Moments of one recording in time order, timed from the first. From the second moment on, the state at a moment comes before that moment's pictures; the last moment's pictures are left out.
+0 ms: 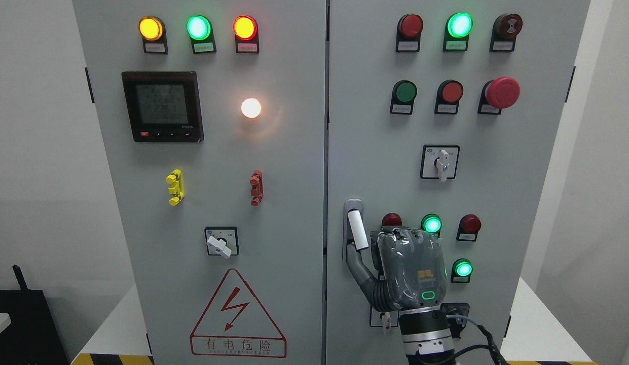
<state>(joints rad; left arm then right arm) -0.04 -0.09 0.04 0.00 0.00 -0.09 0.00 -0.52 0.06 0.29 -1.66 1.30 0.13 -0.23</state>
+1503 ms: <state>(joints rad) -0.04 -0.09 0.04 0.00 0.00 -0.09 0.00 -0.52 0.05 0.26 -1.67 1.29 0.13 -0.24</state>
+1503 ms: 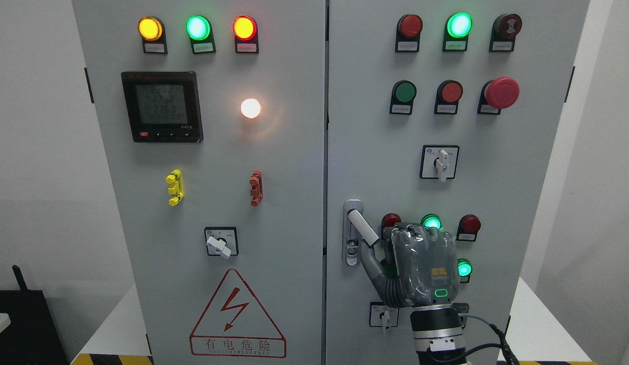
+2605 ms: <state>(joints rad) -0.04 -0.09 0.04 0.00 0.00 -0.09 0.00 -0.52 0.05 0.25 -1.67 1.29 0.13 -0.24</state>
